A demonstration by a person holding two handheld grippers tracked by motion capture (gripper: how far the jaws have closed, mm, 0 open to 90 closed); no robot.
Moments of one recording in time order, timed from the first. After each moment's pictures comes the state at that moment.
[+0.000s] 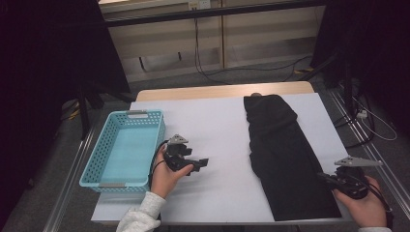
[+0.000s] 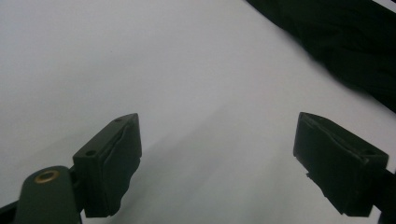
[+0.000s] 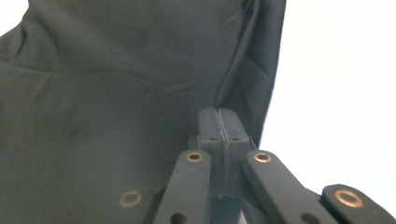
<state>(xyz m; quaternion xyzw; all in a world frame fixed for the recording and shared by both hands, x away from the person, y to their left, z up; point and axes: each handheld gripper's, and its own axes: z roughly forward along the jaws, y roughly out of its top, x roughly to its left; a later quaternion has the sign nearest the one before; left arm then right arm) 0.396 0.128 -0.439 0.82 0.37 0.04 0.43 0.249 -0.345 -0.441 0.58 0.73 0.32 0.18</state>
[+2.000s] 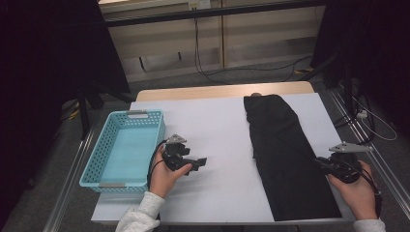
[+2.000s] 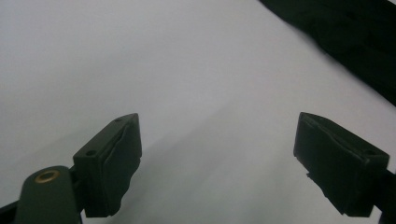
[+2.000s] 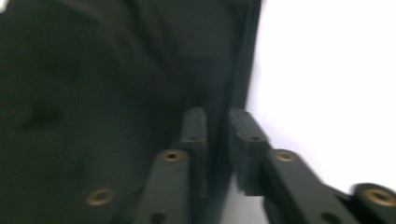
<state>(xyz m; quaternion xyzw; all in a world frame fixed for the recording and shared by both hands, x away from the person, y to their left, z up) 0.397 0.132 -0.439 0.82 0.38 0.05 0.42 0.290 -0.348 -0.439 0.56 0.73 0.30 0.23</state>
